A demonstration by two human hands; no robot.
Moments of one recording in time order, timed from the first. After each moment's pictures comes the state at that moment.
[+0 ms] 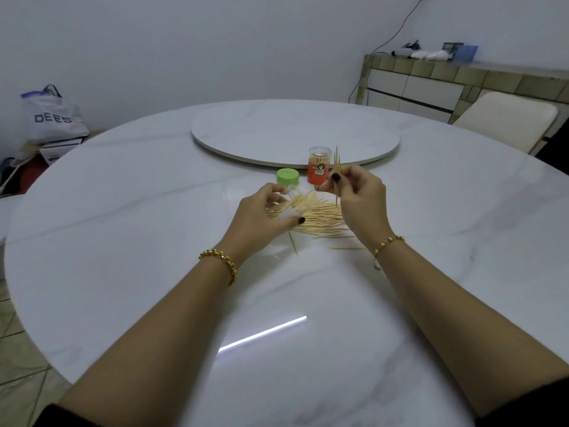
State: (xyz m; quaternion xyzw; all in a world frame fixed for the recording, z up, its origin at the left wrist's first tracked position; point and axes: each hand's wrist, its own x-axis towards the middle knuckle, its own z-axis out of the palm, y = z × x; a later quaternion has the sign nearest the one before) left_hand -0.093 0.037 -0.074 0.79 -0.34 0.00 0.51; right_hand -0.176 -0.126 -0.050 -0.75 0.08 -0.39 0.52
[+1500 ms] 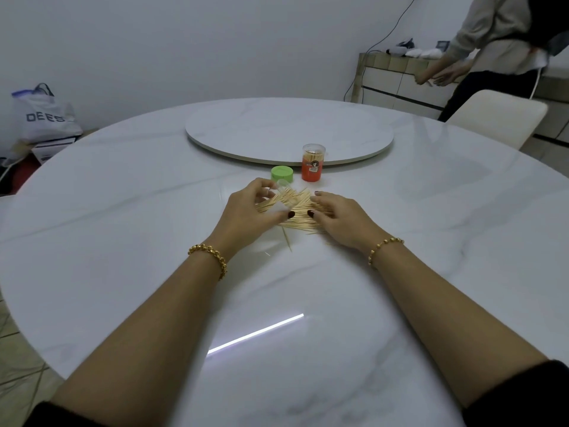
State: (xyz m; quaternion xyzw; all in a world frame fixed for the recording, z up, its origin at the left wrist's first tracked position) left_hand -0.092 0.041 -0.068 0.80 -0.33 0.00 0.50; right_hand -0.170 -0.152 -0.081 -0.96 0.10 -0.13 0.24
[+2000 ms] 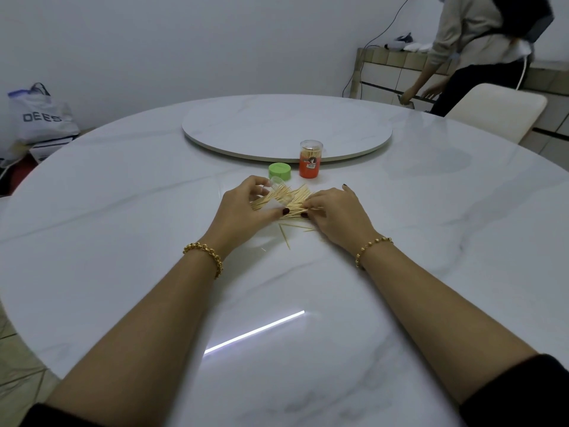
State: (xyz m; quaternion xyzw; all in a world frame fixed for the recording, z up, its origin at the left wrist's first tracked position) left_hand -0.091 0.044 -0.070 0.81 -0.32 0.01 0.50; right_hand -0.168 -0.144 -0.085 -0.97 0.05 -0.23 0.11
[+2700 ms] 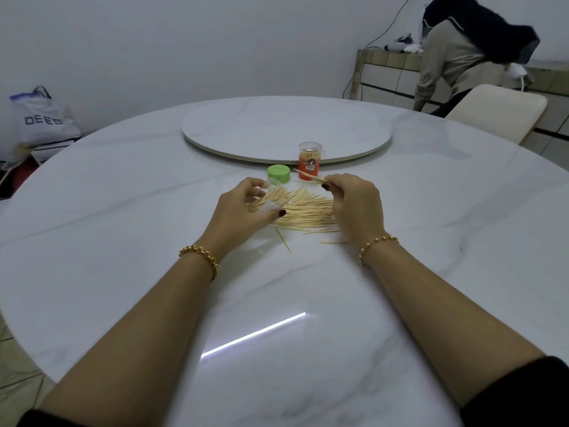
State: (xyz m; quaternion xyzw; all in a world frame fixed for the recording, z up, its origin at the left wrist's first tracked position) left_hand -0.092 0.046 -0.067 0.80 -0.31 0.00 0.51; right_hand -0.172 -0.153 -0.075 -0.88 0.10 -0.44 0.17
